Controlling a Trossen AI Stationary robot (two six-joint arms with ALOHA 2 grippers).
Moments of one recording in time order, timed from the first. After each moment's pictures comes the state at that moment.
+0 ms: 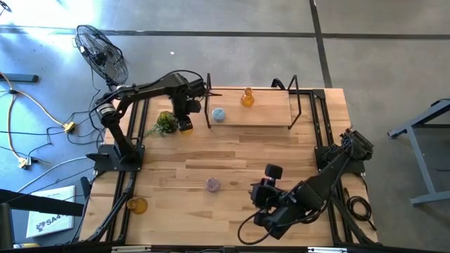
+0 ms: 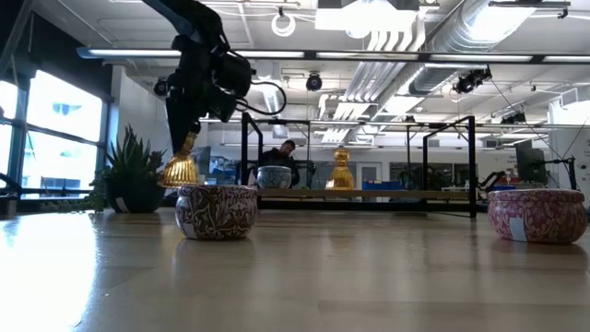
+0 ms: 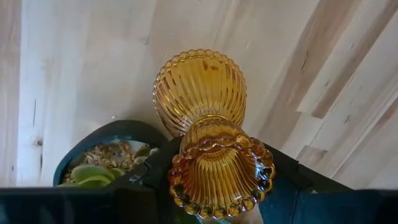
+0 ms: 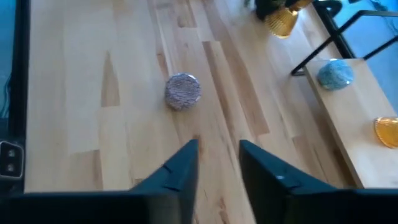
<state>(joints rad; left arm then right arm) 0.59 1.72 1.39 -1.32 0.15 0.26 0.70 1.82 1.82 -1.19 0.72 0.73</state>
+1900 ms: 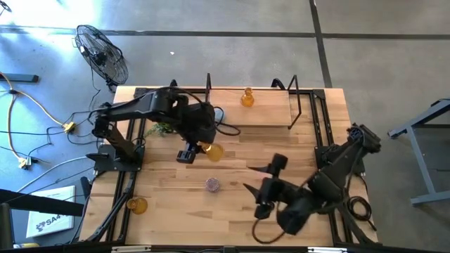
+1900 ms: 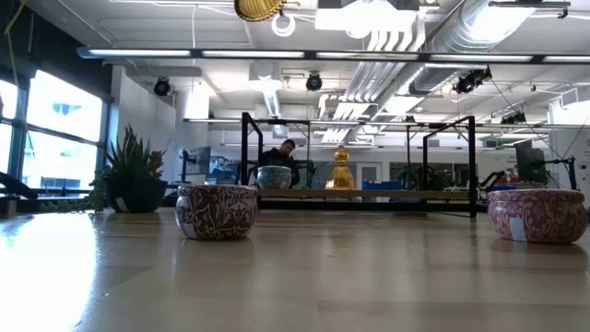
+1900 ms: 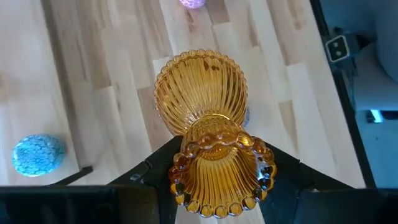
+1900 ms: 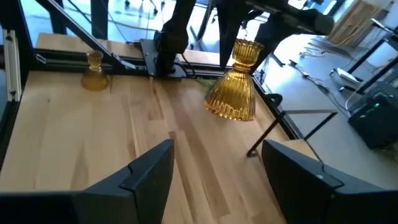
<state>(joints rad) -0.04 1.68 2.08 -1.47 0.14 0.18 0.72 1.71 1.82 -0.96 1.02 0.48</state>
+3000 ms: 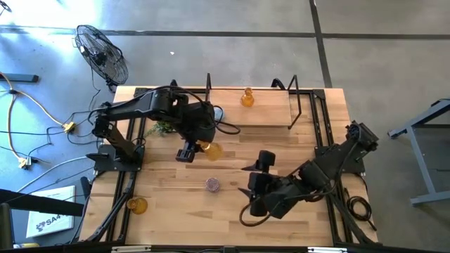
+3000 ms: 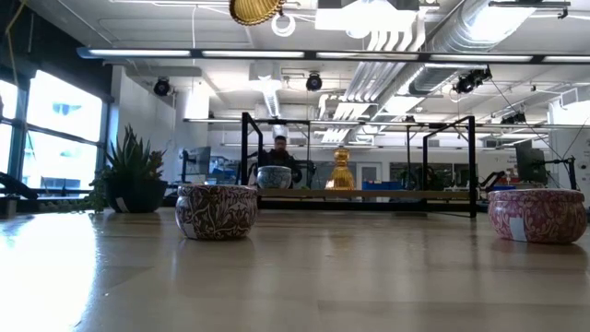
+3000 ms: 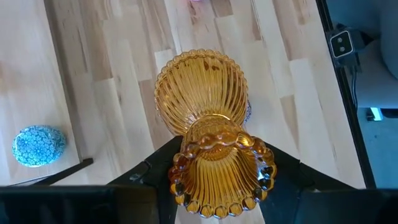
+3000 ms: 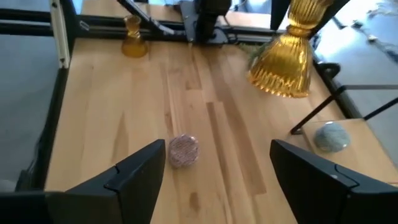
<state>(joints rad) -0.03 1.68 2.08 -1.49 0.14 0.17 0.60 1.71 1.82 -0.95 0.70 0.44</state>
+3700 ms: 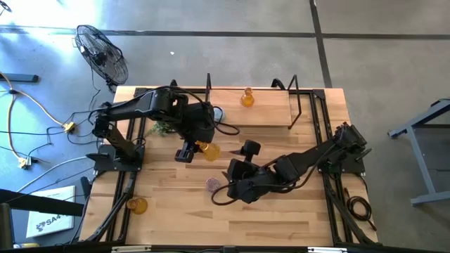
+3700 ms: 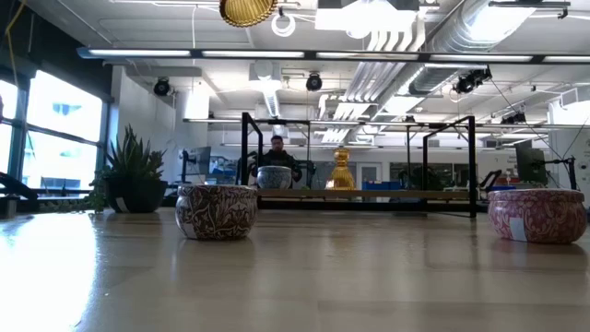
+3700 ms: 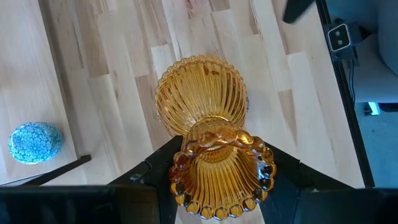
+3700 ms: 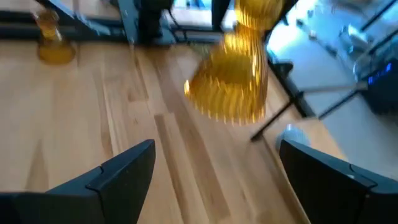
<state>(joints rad) -0.03 1.68 2.08 -1.51 0.15 0.18 0.45 1.83 1.82 -0.85 0.79 0.38</state>
